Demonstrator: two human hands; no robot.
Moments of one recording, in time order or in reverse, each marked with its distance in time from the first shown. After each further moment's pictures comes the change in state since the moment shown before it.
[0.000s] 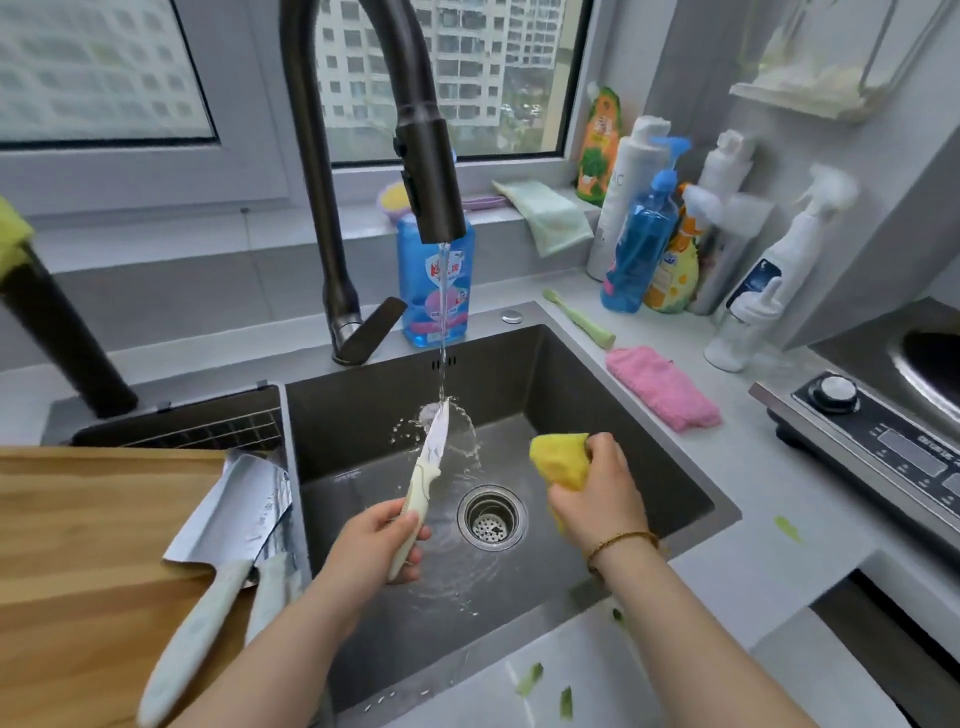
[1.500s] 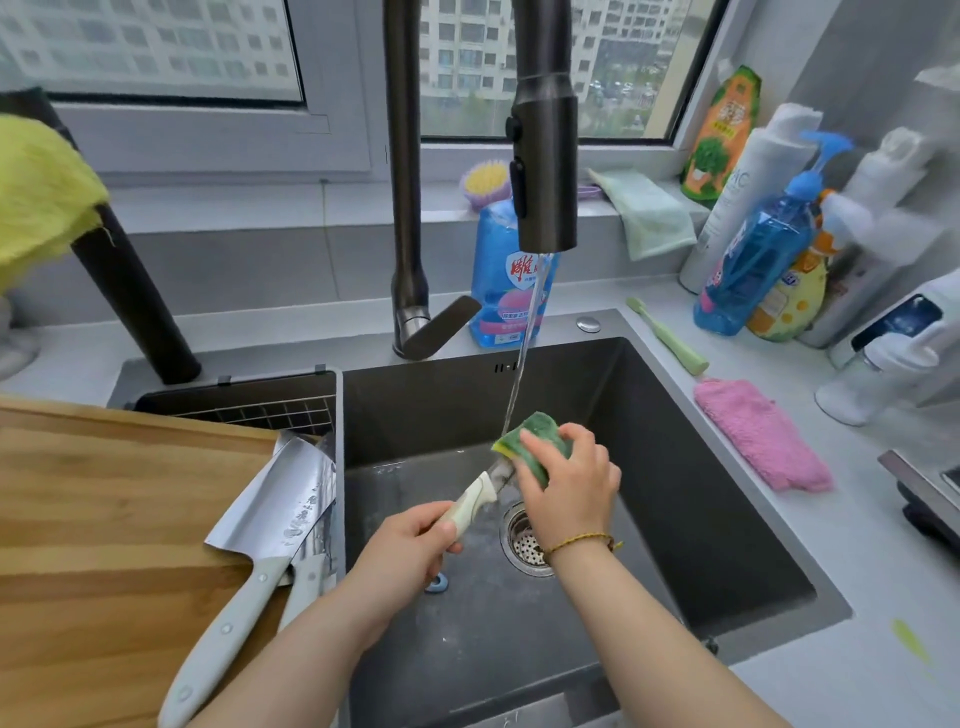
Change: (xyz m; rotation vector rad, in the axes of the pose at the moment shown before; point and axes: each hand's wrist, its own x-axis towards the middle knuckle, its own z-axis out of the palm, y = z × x) left_hand 0.021 0.011 -0.018 0.112 -0.023 0.013; right_hand 0.060 -0.027 0.098 -0.274 0.355 -0.567
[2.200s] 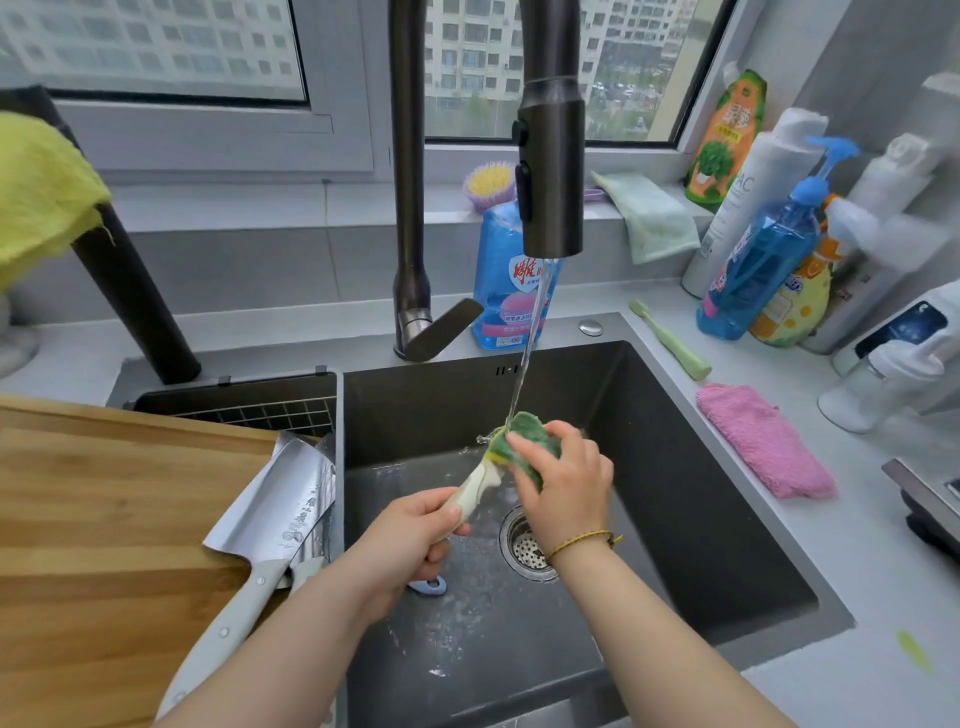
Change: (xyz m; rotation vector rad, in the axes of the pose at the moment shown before) left_hand 0.014 0.012 -0.001 -0.150 -0.072 -0.081; right_hand 0.006 0.001 -0.001 0.040 -0.023 -0.104
